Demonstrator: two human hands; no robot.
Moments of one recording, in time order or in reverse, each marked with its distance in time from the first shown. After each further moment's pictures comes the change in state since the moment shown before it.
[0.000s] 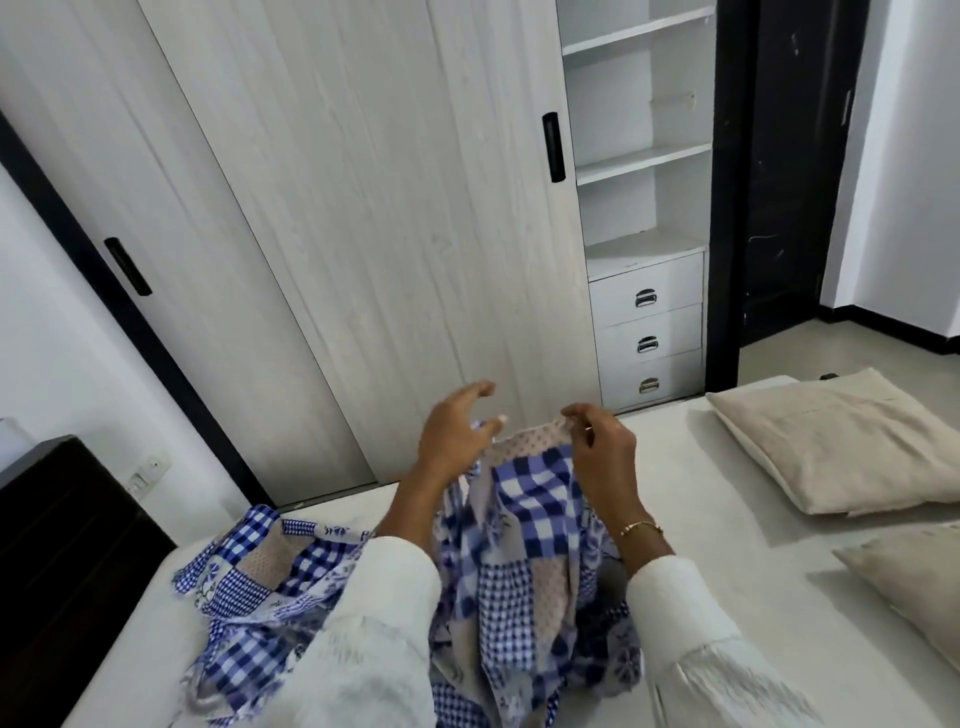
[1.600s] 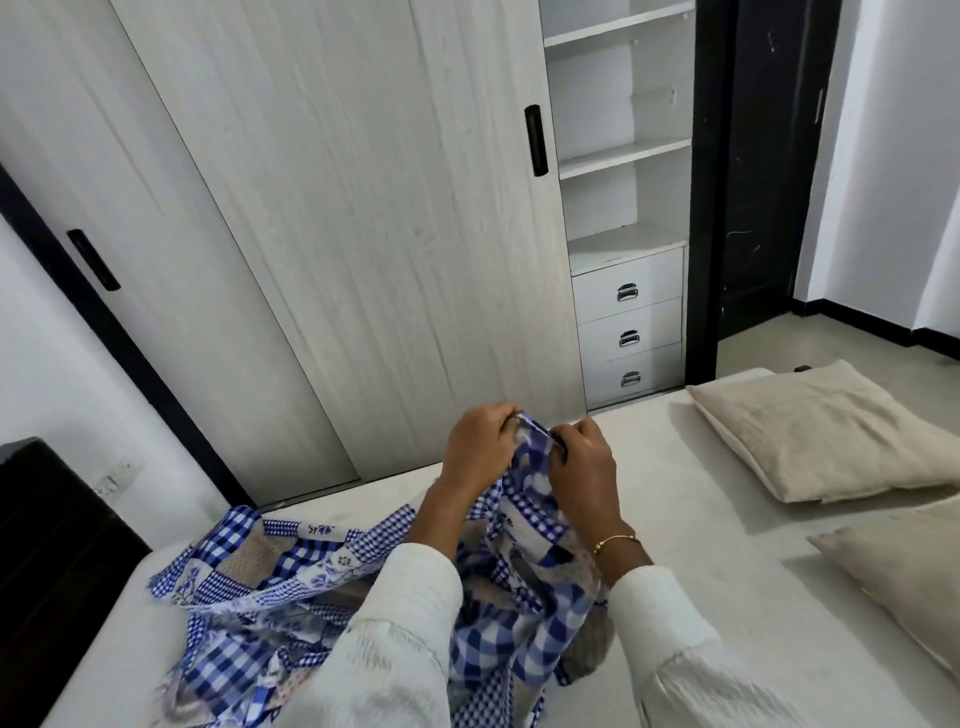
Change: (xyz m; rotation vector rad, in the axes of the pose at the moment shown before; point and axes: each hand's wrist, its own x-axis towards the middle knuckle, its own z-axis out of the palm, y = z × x) left_hand -0.001 0.006 0.043 0.127 0.042 0.224; right_hand -0.019 0.016 0.013 -0.225 -0.025 -0.047
